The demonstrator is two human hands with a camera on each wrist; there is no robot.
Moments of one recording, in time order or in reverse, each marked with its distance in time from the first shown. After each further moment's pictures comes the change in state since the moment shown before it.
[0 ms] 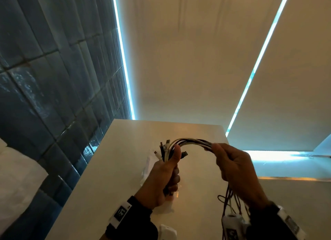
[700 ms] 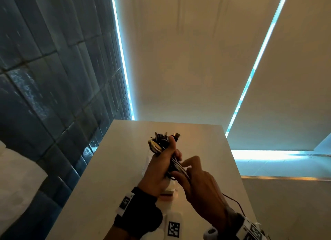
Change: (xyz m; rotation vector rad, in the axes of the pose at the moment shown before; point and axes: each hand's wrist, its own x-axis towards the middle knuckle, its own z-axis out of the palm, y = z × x) left_hand 0.030 0.004 0.005 -0.251 0.088 0.167; right_hand -0.026 0.014 0.059 -0.440 -0.285 -0.124
